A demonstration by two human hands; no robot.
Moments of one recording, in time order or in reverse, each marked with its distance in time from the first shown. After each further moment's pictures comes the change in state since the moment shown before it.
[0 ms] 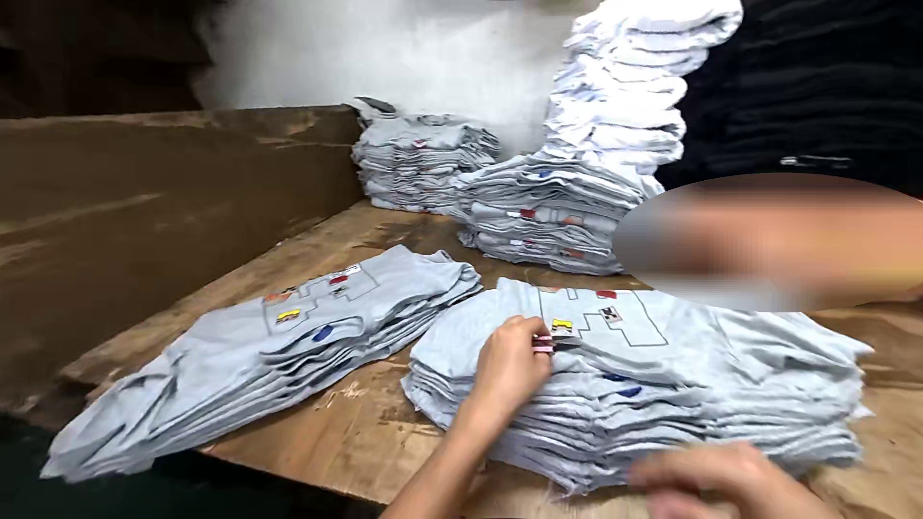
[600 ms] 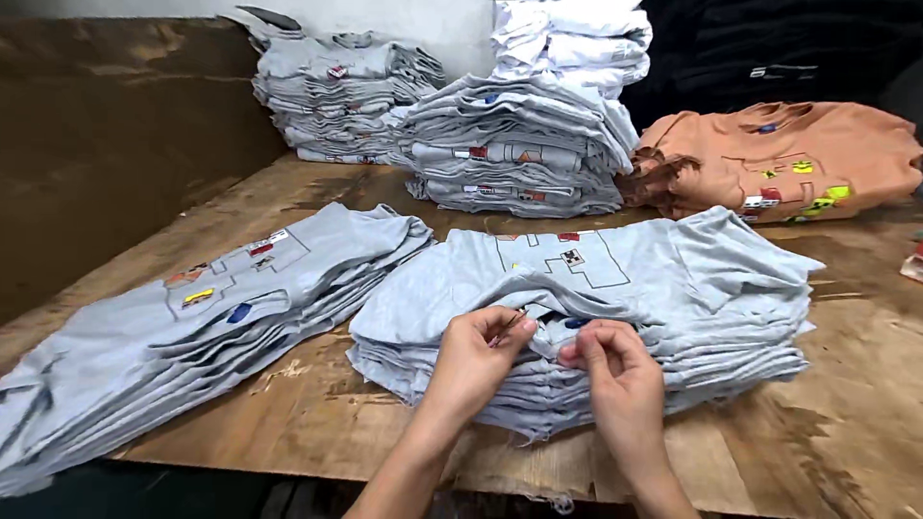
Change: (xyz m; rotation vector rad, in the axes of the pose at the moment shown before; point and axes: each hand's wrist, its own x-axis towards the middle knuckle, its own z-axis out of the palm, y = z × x) left_hand -0.034 0.001 0.025 -0.650 -0.012 -0.072; right_hand 0.059 0.030 0.098 0.419 0.988 0.345
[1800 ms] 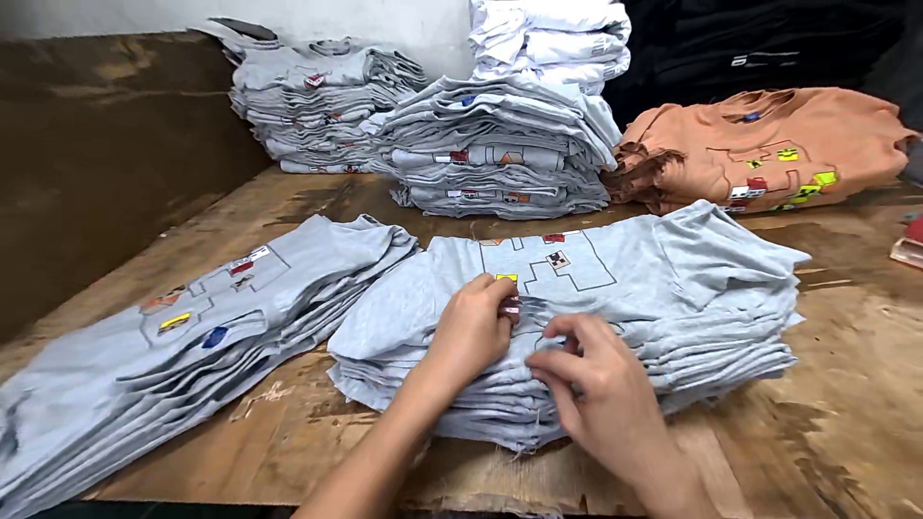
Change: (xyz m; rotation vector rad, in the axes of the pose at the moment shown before) left_hand 0.059 -0.014 0.009 0.745 -0.117 0.428; right_hand 0.021 -0.003 -0.022 -0.729 -0.286 -0.538
